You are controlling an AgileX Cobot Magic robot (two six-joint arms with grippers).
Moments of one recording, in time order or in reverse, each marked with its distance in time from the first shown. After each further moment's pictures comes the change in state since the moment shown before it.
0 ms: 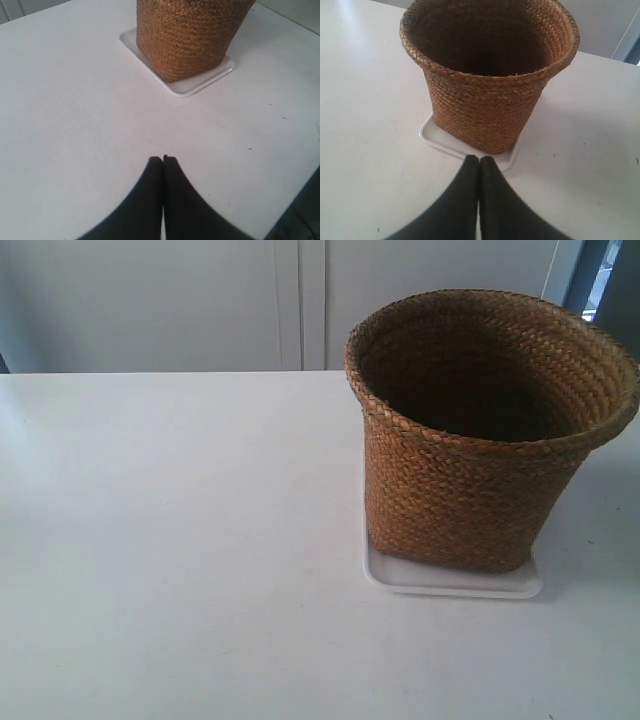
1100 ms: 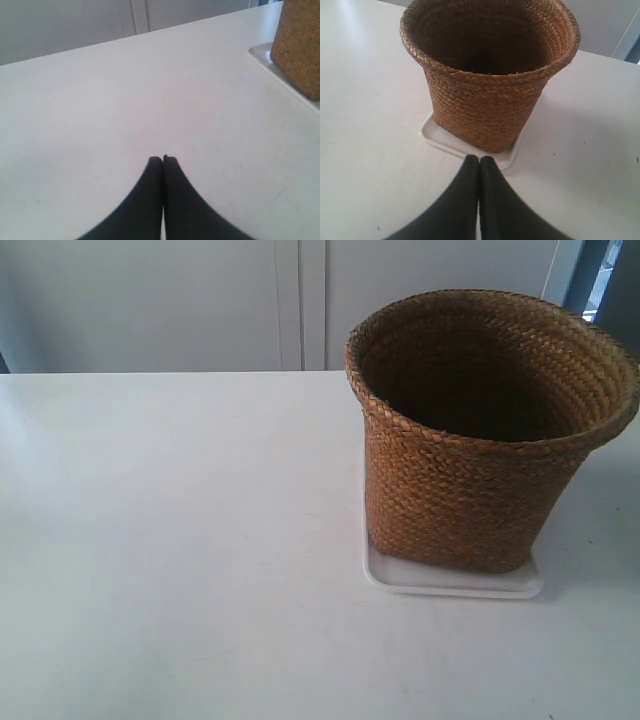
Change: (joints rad) left arm 0.263 -0.152 0.557 0.162 -0.608 -0.028; right arm 0.000 -0.002 0.000 0.000 0.006 0.000
